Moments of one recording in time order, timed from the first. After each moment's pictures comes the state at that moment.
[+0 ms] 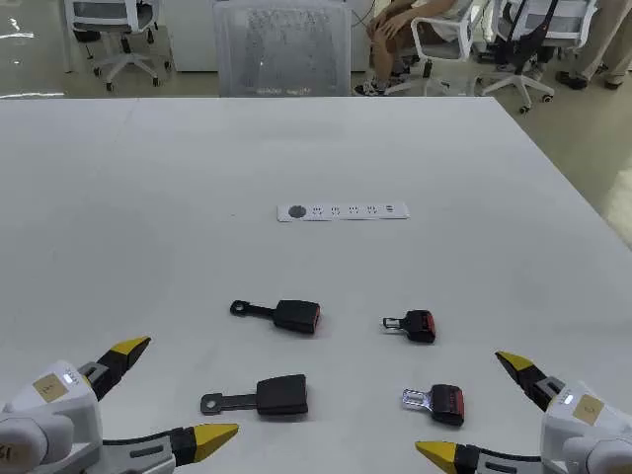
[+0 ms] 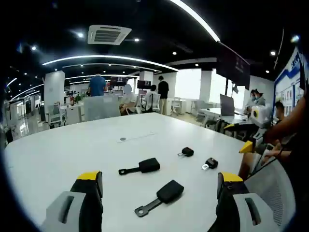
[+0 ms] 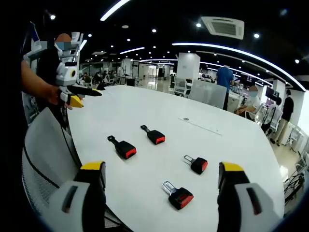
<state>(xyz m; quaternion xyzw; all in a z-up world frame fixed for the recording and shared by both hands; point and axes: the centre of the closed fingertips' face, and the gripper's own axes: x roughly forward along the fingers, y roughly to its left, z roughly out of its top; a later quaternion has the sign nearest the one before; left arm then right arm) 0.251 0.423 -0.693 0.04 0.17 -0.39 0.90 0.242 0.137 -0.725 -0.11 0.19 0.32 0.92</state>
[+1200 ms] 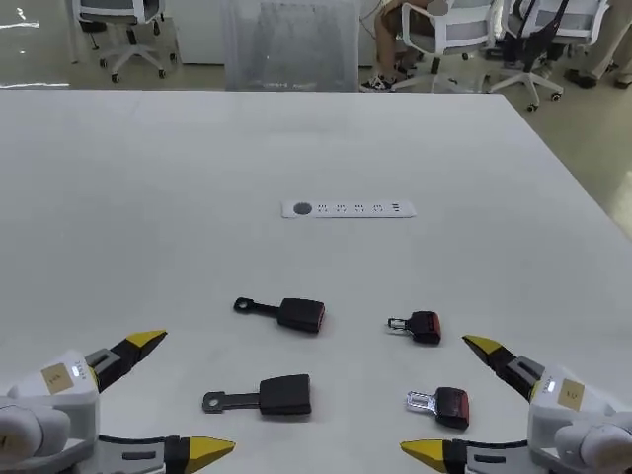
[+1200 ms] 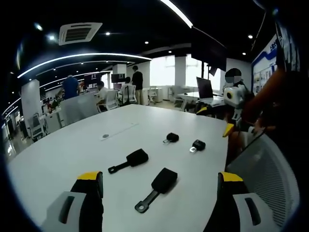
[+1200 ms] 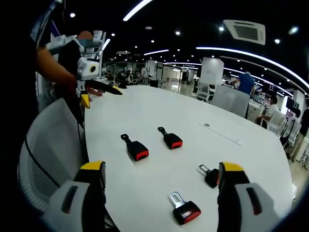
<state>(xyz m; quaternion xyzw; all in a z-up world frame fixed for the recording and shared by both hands) 0.244 0.411 -0.693 0.09 0.18 -0.44 0.87 0.245 0.171 -0.719 -0.14 0.17 0.41 0.89</state>
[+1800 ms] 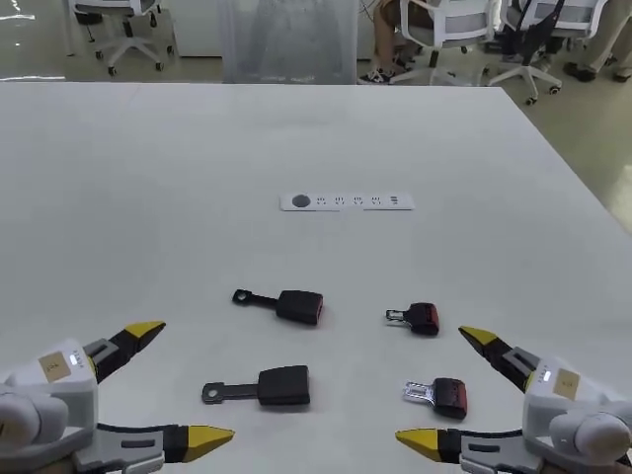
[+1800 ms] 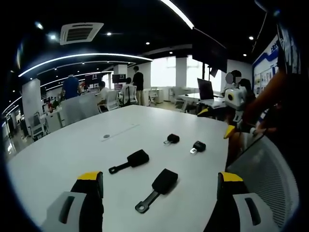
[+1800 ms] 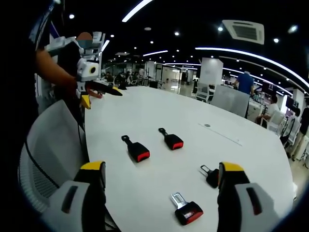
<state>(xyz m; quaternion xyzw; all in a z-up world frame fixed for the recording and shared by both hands) 0.246 0.413 -0.687 0.08 0.18 -0.44 0.88 0.244 0.173 -0.718 -0.13 0.17 0.41 0.89</state>
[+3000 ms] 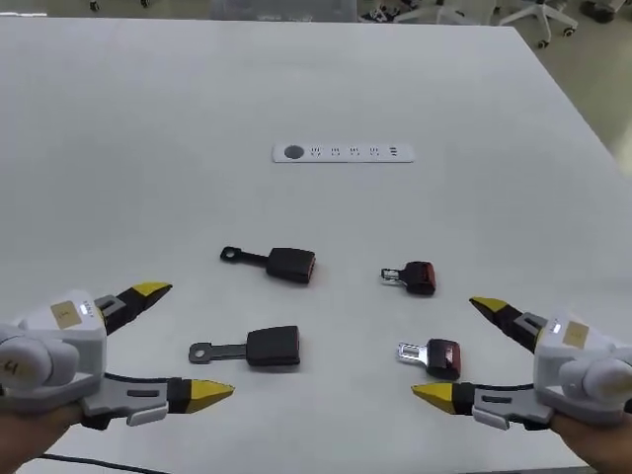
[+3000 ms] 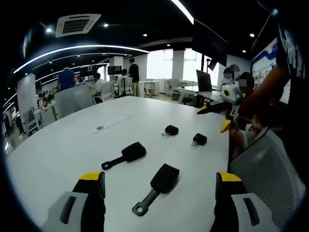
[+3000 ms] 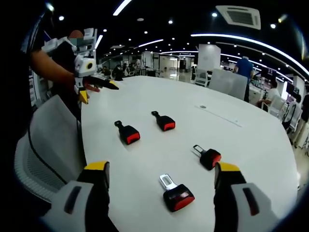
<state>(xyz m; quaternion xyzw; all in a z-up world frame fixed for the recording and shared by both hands) 0.270 0.396 -0.722 0.09 0.22 -0.45 0.86 0.263 0.134 -0.758 -0.12 0.23 0.40 0.88</state>
